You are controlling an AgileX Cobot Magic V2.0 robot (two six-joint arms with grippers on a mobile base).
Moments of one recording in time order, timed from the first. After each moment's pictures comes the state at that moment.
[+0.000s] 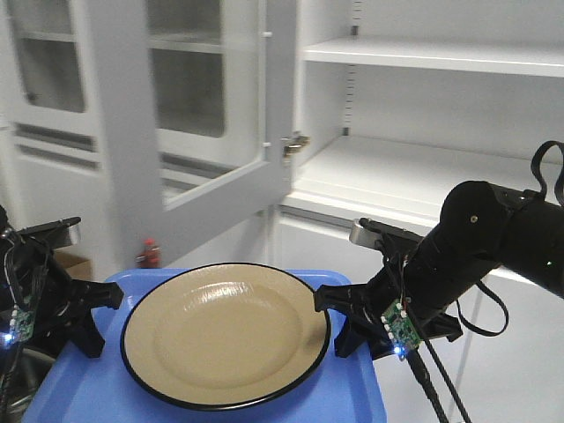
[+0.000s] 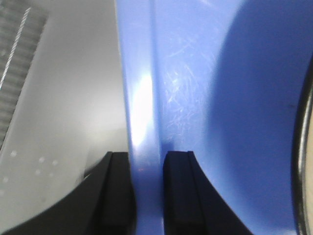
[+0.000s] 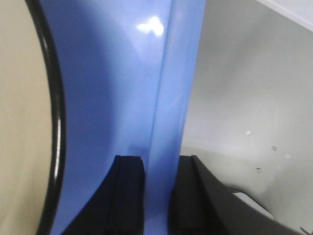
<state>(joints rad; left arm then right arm) -0.09 1.73 -1.59 -0.27 1.26 0.03 0.33 1.78 -1.57 0.33 1.04 0.11</state>
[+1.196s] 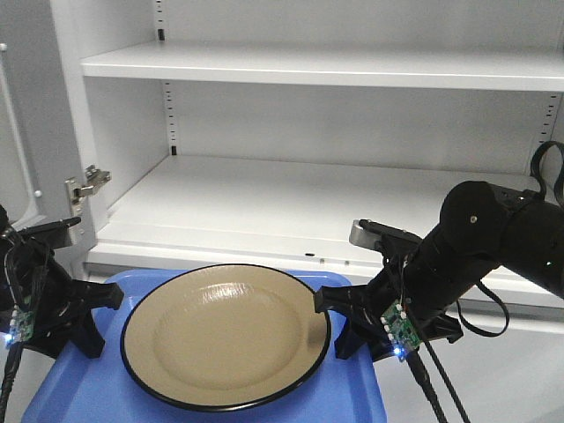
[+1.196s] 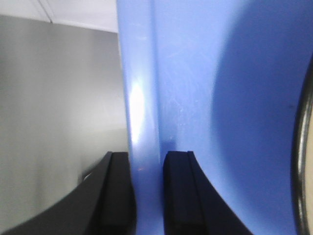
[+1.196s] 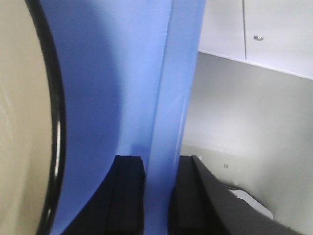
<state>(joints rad) -0.09 1.73 -1.59 -0.27 1.26 0.03 0.33 1.78 -1.57 0.33 1.05 0.11</state>
